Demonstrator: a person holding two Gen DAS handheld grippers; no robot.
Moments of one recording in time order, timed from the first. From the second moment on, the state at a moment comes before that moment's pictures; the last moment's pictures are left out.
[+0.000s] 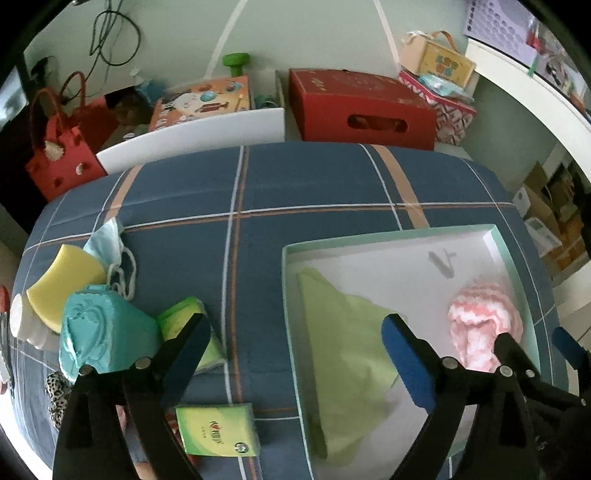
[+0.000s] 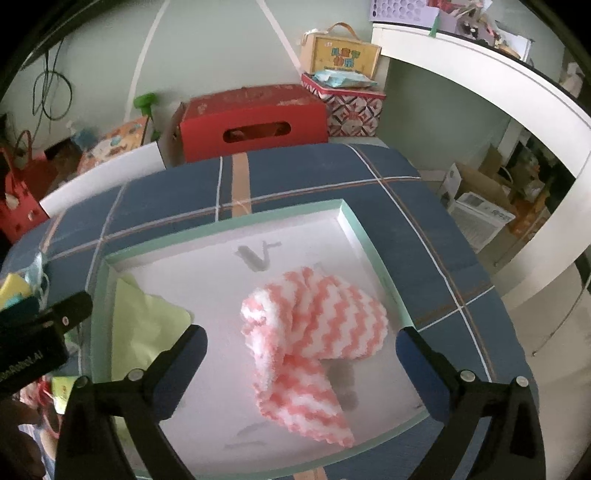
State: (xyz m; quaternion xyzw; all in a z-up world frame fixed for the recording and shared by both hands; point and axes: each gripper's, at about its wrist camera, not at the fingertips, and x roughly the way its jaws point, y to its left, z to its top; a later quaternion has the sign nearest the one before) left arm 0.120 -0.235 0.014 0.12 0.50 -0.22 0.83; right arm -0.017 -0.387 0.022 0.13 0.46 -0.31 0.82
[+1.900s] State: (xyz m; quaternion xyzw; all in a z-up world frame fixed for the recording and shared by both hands) left arm 0.141 0.077 -0.008 -0.04 0.54 -0.04 0.84; right arm 0.071 -0.174 -0.010 0.07 0.52 -0.03 0.85
